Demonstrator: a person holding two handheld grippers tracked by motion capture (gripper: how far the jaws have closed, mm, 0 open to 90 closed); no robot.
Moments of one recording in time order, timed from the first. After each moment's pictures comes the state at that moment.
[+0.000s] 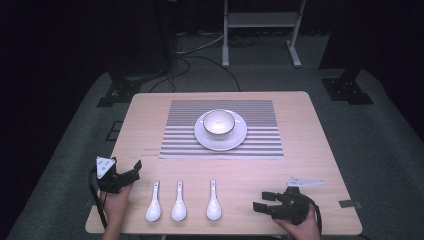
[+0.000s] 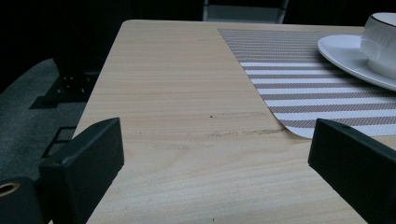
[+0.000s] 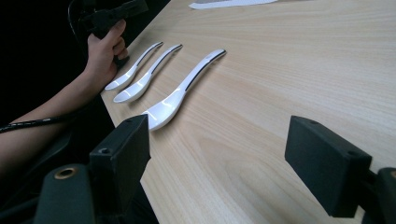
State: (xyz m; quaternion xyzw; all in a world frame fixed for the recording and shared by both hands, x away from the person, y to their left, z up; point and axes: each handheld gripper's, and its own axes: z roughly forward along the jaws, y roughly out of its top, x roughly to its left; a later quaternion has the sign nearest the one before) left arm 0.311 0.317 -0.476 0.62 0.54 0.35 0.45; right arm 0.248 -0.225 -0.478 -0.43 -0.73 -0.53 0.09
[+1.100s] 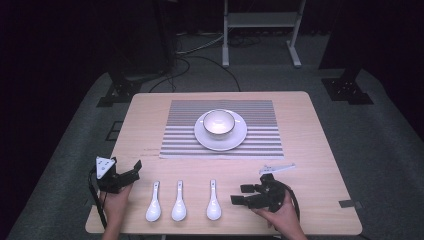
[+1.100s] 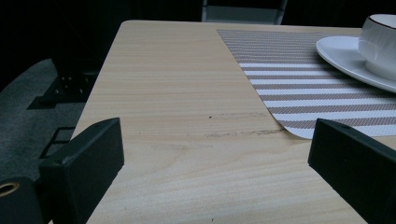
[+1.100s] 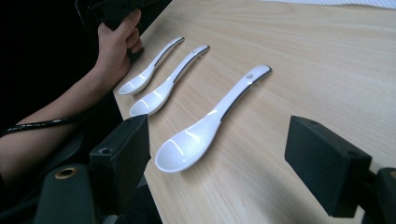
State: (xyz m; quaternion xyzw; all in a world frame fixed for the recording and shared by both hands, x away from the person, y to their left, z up) left arm 0.311 0.318 -0.476 0.62 0.54 0.35 0.45; right arm 0.278 -0.164 -0.455 -0.40 -0.76 -0.50 0.12
